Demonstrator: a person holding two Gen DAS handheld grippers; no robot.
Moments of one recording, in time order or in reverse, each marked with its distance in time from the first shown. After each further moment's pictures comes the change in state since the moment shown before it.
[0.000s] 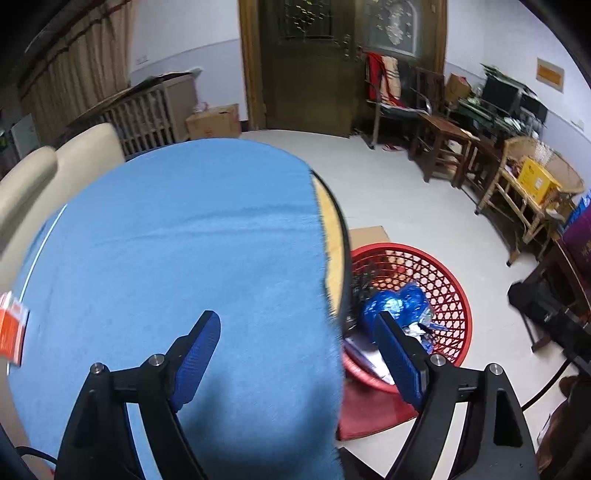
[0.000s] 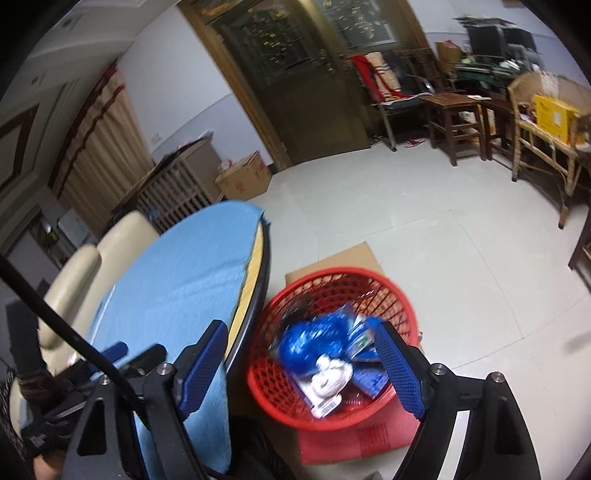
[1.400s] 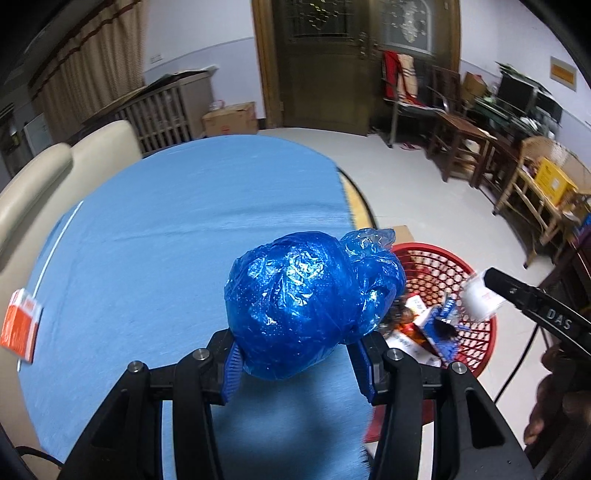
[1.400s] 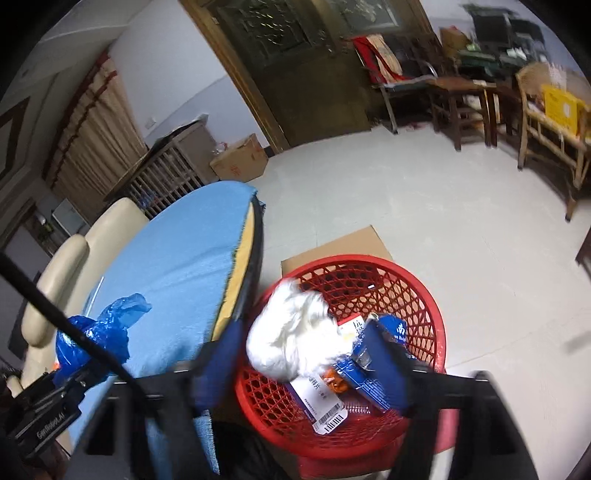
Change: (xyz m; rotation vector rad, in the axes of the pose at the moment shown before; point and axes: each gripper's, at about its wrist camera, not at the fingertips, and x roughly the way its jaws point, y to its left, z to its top) left arm 0.016 -0.004 -0.002 0.004 0.014 0.060; right arm 0.070 -0.014 0.006 0.034 0.072 -0.002
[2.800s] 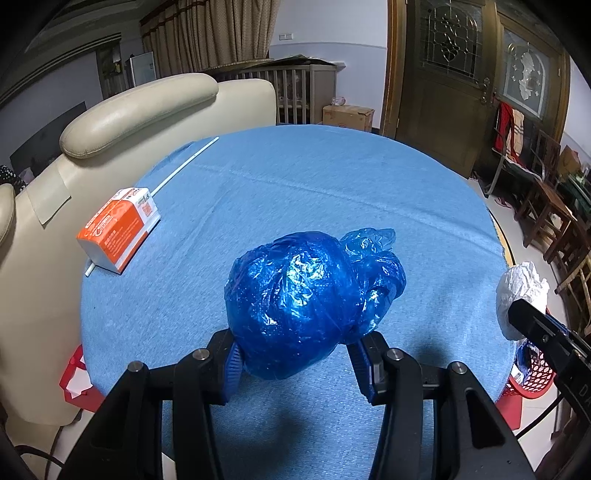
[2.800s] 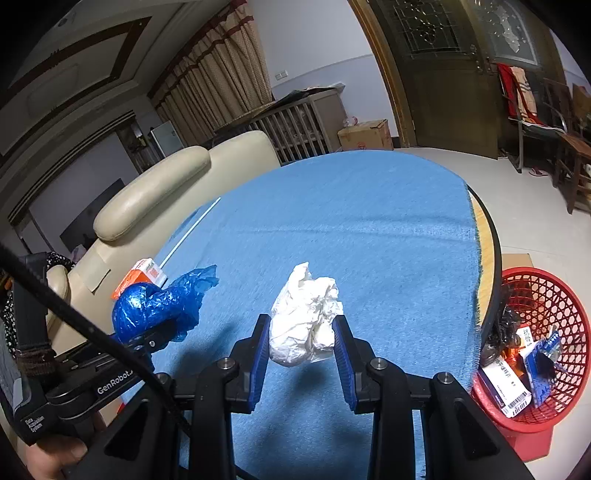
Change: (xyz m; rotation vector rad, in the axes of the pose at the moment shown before) left arm -0.052 0.179 -0.076 -0.358 -0.018 0.262; right arm 0.008 0.237 -0.093 -0.385 0.057 0.295
